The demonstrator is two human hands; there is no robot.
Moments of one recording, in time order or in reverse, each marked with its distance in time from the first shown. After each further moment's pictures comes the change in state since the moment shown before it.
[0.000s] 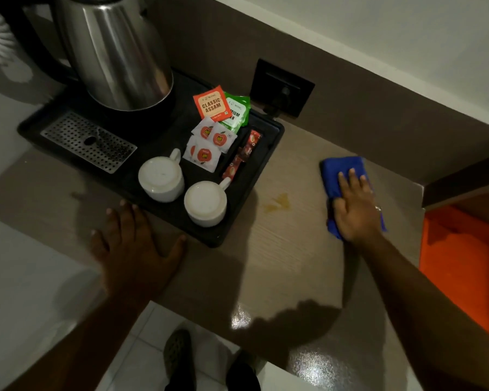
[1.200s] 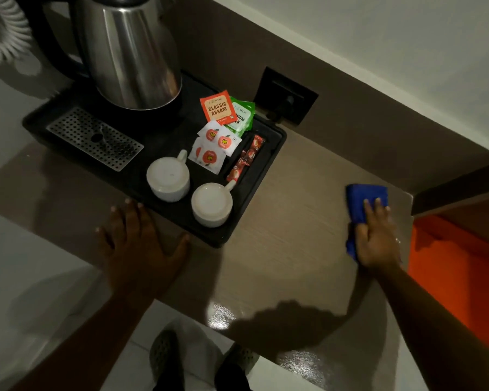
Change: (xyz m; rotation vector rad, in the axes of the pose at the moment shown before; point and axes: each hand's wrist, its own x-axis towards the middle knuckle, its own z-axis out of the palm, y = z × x) left_hand -0.003 -0.001 -0.004 -0.052 -0.023 0.010; right_hand -0.043 0.038 -0.008 0.028 0.023 0.157
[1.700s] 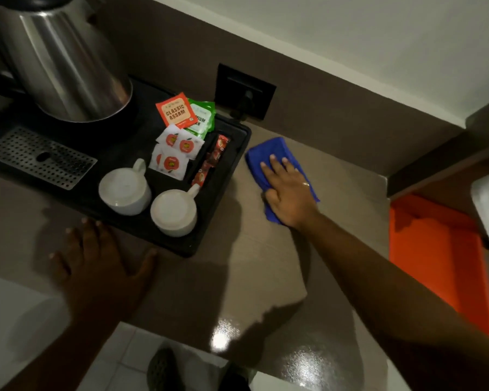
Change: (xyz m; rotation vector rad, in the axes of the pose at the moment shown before) left_hand 0.000 0.002 0.002 0.035 0.022 -0.015; right_hand 0.050 -0.112 0.018 -0.058 -0.142 -0.412
